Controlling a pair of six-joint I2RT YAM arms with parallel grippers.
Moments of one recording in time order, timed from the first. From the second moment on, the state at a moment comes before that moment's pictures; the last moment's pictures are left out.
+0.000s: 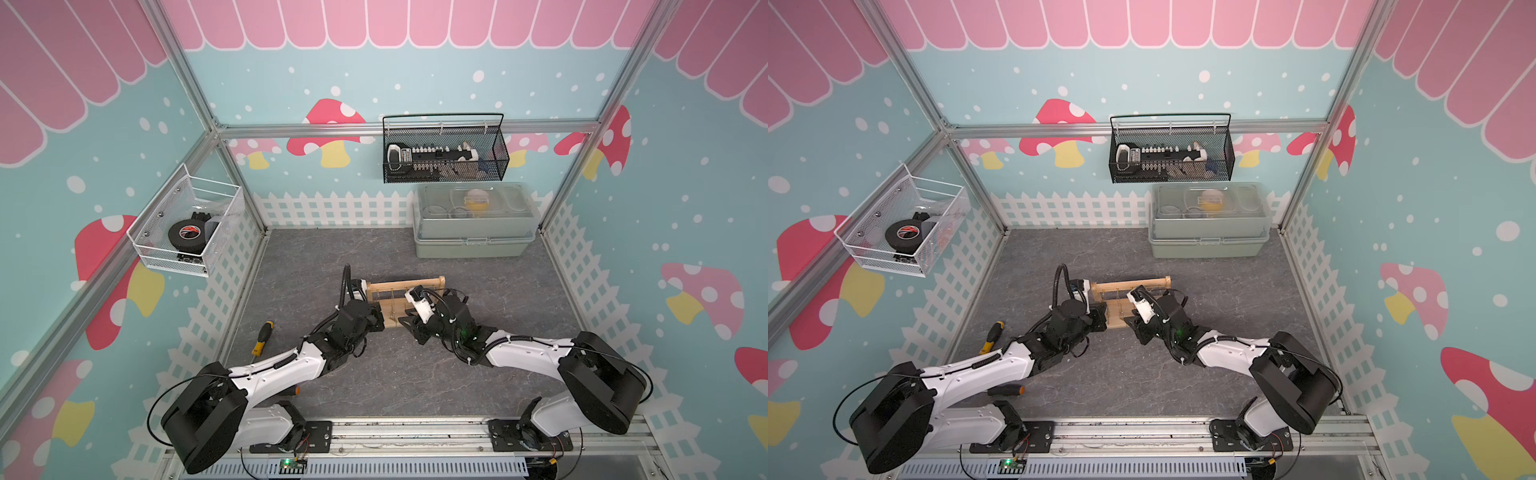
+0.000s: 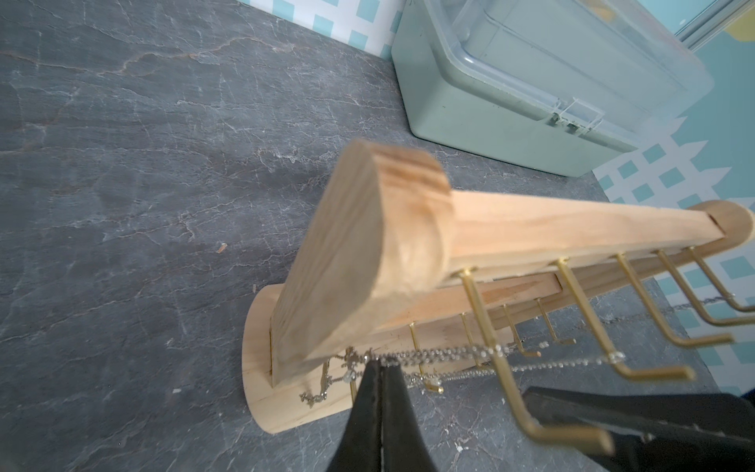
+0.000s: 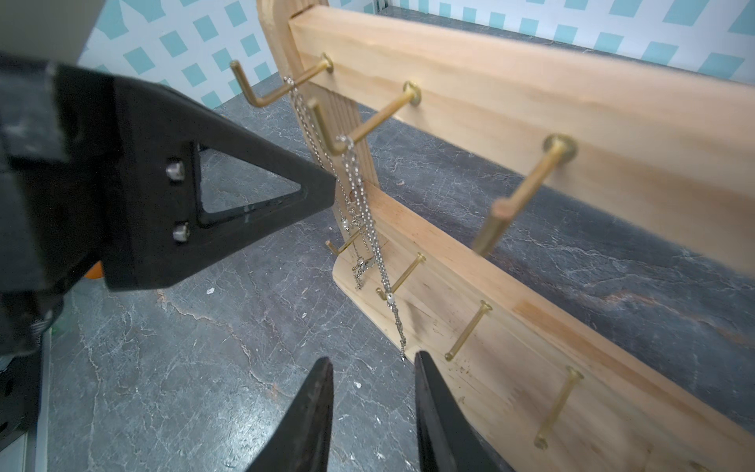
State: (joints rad) left arm -0.71 1.26 0.56 0.19 -0.26 -0.62; right arm 0.79 1.48 0.64 0.38 -0.17 0.11
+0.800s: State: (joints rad) left arm -0.71 1.16 0.54 0.10 -0.20 -0.59; right arm 0.83 1.52 0.71 0.41 -0.17 0.12
